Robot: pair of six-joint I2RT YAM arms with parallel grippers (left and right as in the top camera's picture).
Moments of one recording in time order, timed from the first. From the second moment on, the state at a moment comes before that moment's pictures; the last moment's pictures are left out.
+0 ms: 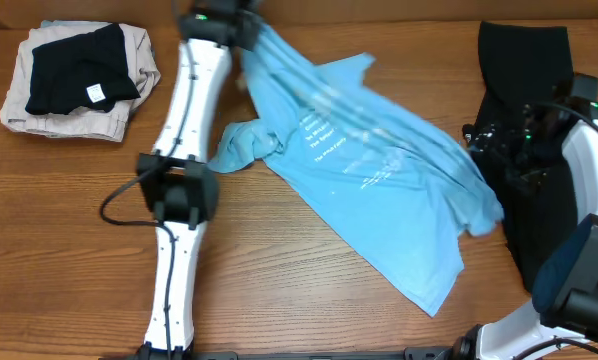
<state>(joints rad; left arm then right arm) -0.17 2.67 2.79 -0.92 -0.11 0.21 -0.31 1.80 1.42 -1.04 -0.29 0.30</state>
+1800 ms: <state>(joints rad) -0.05 1.89 1.97 -1.55 -0.02 -0.03 -0.05 1.05 0.86 -1.07 -0.27 0.51</state>
